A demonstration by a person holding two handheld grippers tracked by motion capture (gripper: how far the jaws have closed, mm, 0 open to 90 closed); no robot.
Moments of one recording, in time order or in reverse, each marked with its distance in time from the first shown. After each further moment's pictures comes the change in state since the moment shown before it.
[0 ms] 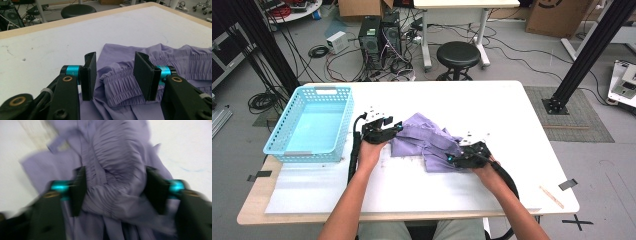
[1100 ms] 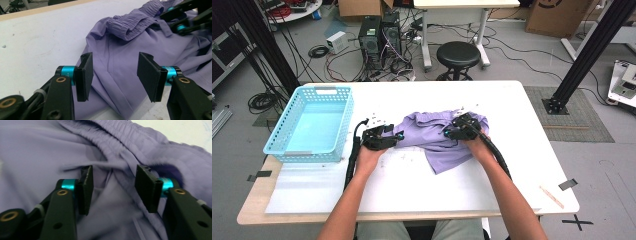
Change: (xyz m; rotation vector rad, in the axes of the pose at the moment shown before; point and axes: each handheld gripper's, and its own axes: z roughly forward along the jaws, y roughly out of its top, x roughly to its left) left arm -0.002 -0.018 0.000 0.057 -0.067 0.019; right arm -0.067 0.036 0.059 0.091 -0.059 0.148
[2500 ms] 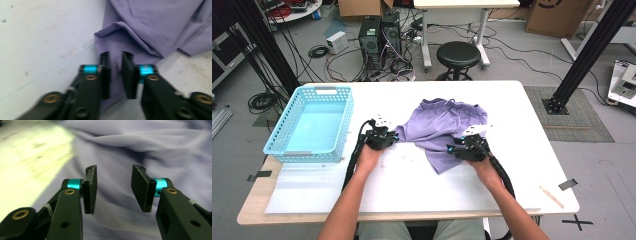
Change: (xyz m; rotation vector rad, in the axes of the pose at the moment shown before) left arm 0.007 -0.006 0.020 0.226 0.076 0.078; right arm 0.046 -0.043 -0.055 -0.100 0.098 0.064
